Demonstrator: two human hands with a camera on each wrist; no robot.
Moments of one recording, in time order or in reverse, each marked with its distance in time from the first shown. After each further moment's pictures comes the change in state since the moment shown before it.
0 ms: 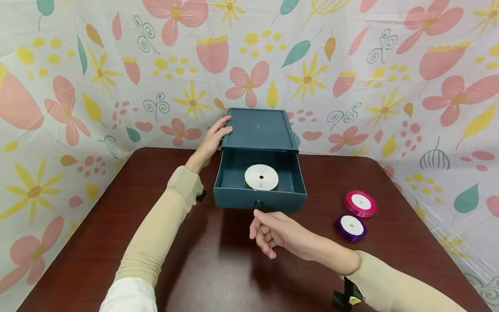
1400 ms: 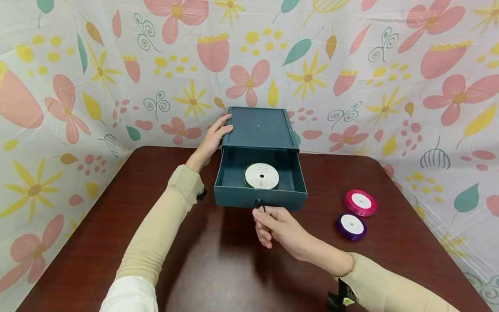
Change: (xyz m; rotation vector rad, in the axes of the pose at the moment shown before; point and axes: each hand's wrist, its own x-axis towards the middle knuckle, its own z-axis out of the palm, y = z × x) left_hand -0.001 0.001 0.000 0.018 0.005 -0.004; right_hand 0.006 0.009 0.007 -0.050 0.212 -0.106
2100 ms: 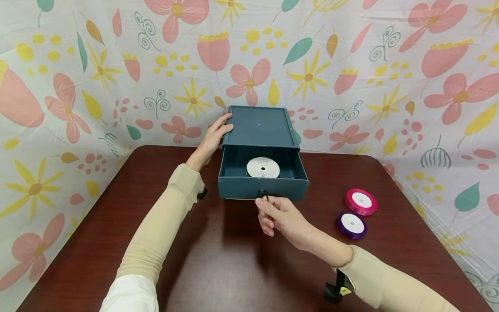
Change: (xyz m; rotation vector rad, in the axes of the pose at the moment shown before) left_hand 0.001 -0.001 -0.001 0.016 0.002 0.002; right_hand 0.011 -0.006 -0.011 -0.033 0.059 -0.010
